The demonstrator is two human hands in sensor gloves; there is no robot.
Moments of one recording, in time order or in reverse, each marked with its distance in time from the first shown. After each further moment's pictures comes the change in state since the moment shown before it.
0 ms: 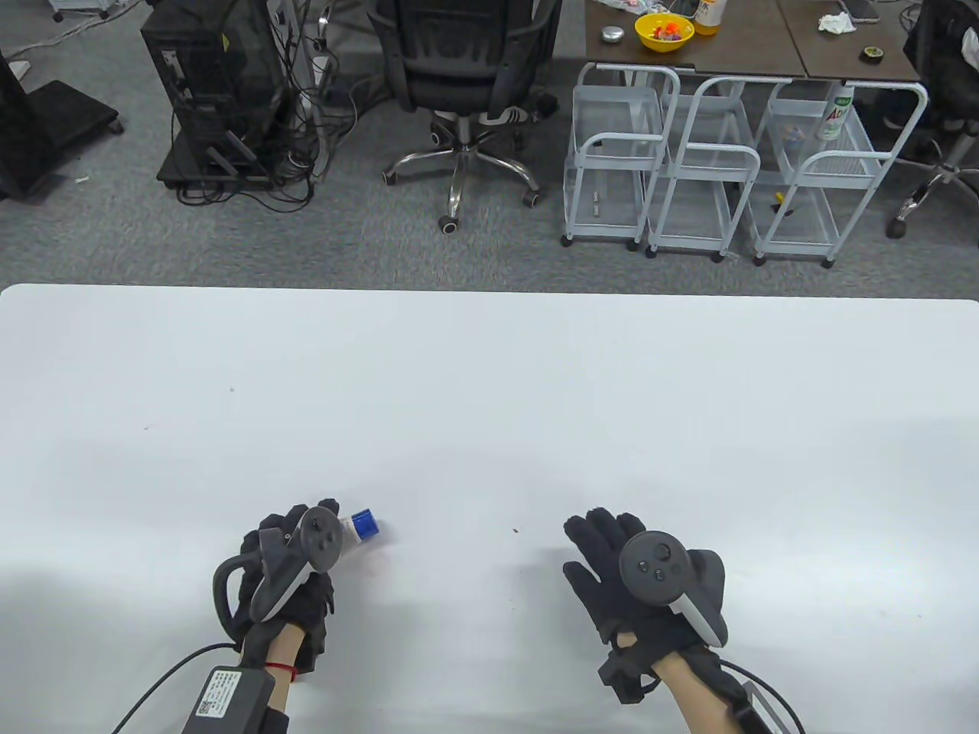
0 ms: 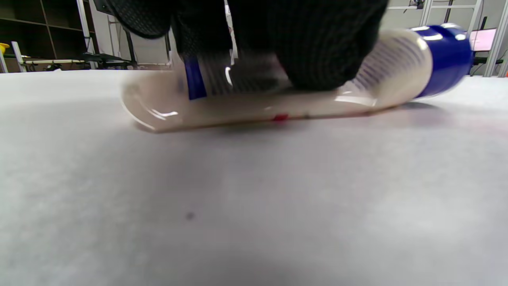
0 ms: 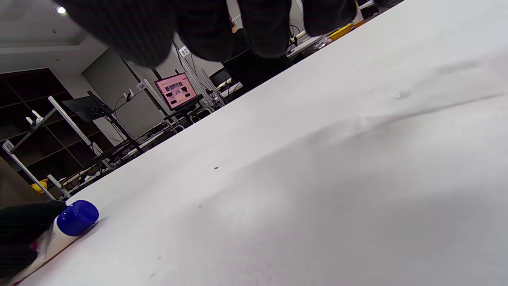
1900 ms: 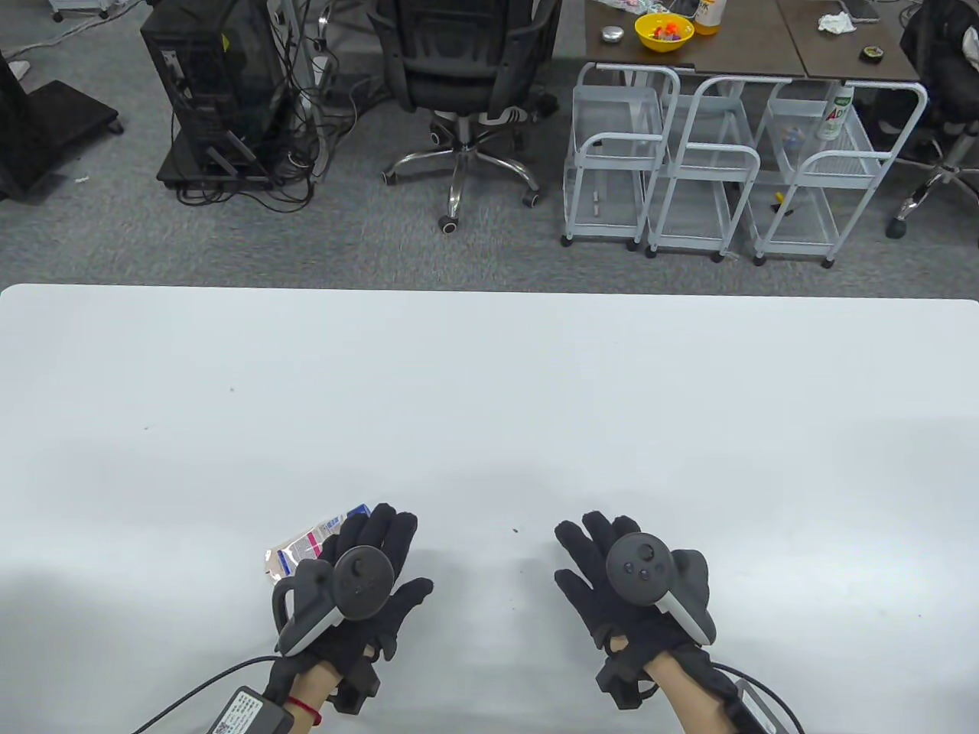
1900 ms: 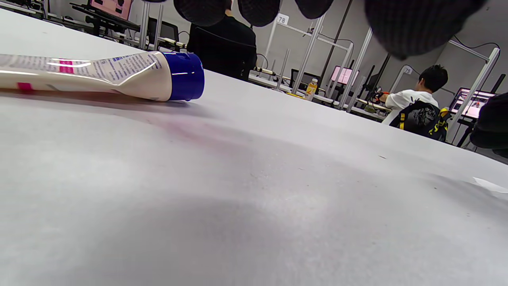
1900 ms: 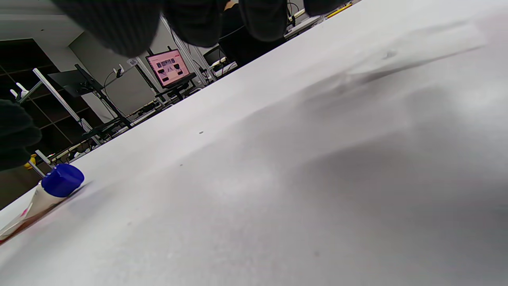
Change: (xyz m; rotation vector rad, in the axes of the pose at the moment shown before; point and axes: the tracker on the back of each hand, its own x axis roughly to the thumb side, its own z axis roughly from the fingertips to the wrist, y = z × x) left_hand 0.056 0.015 0.056 -0.045 -0.396 0.253; right_hand 0.000 0.016 -0.002 0.080 0.020 0.050
